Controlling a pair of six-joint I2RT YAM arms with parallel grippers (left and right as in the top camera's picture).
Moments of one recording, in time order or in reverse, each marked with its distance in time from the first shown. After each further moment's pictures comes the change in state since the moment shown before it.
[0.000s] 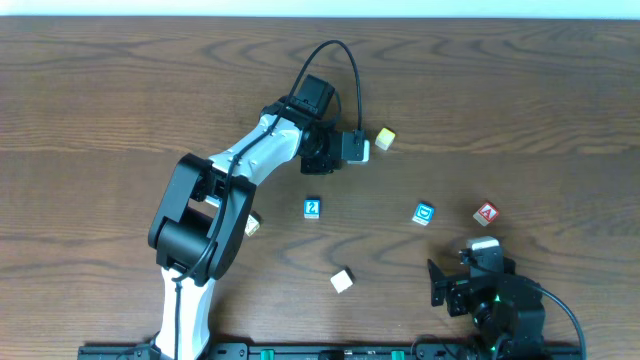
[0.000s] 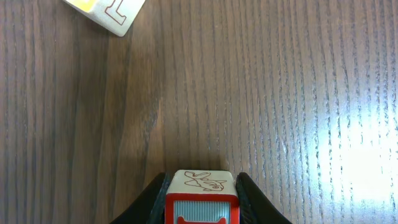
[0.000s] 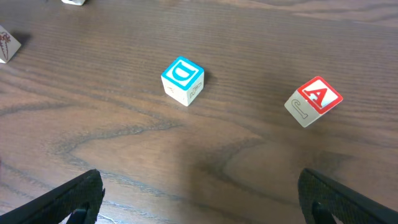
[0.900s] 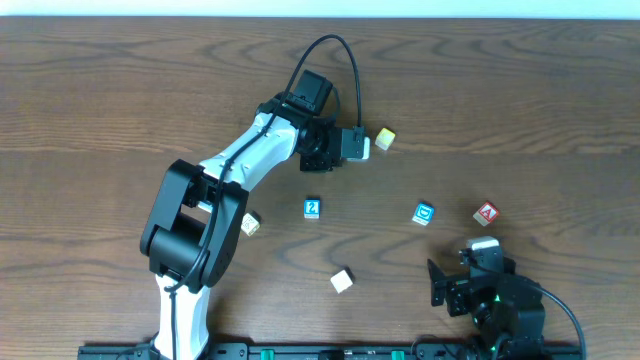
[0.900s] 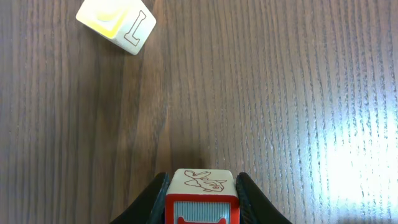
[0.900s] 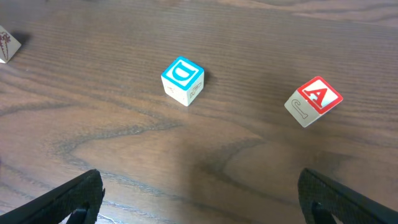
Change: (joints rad) left arm 0.004 -0.051 -0.001 -0.027 0.035 0.010; right arm 0.000 0.000 0.000 0.000 0.000 0.000
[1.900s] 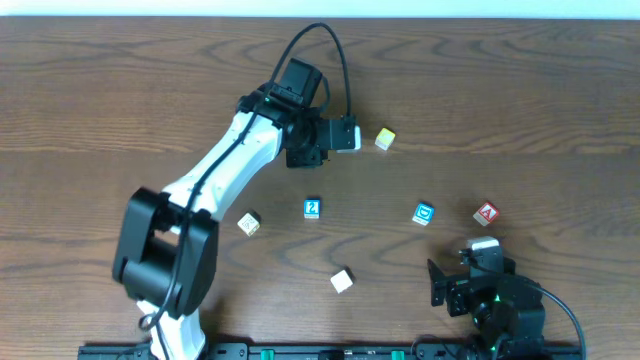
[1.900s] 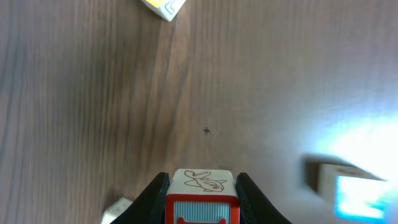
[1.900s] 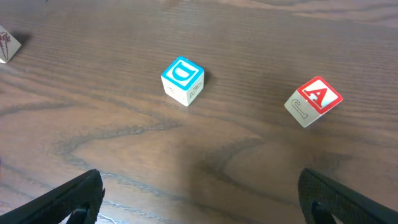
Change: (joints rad) left arm 0.016 -0.136 0.000 -0.115 -0.122 -0.042; right arm 0.000 0.000 0.000 0.000 0.000 0.000
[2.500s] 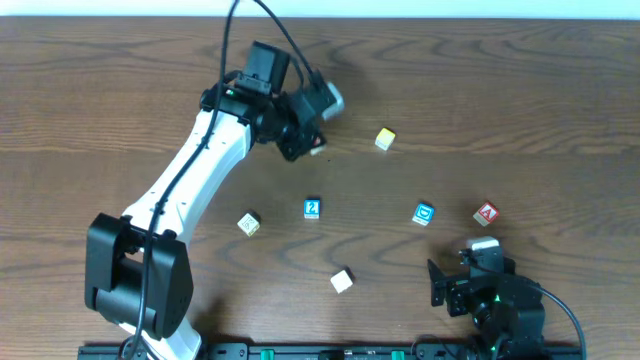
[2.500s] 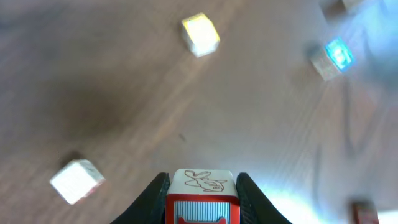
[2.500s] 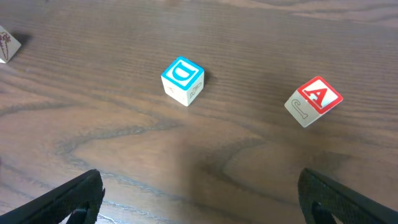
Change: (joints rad) left arm 0.089 -0.146 0.000 -0.114 0.208 -0.469; right arm 0.000 0.000 0.000 0.000 0.000 0.000
